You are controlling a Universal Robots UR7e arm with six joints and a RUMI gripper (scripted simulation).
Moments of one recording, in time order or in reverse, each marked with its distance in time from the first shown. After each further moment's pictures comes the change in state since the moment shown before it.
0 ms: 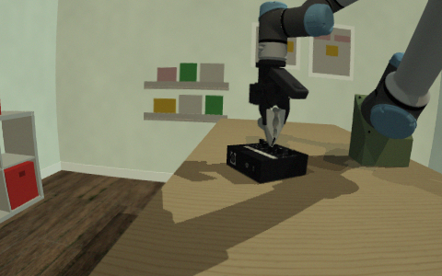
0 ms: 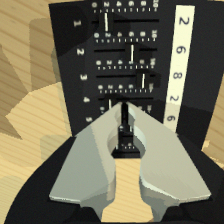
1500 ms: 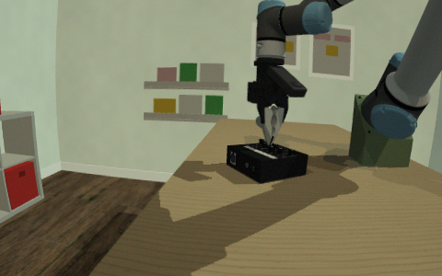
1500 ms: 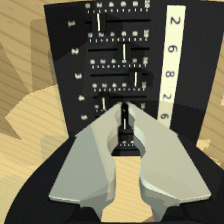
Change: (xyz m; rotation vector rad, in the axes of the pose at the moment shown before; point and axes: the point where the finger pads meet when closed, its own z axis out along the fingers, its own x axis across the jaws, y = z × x) arm 0.006 0.000 -0.004 0.000 0.000 0.000
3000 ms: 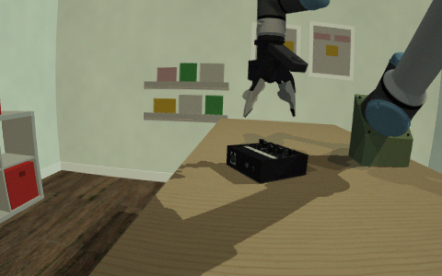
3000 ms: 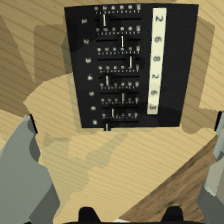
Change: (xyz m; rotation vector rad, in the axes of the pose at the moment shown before) arm 0.000 0.000 -0.058 -0.001 0.000 0.000
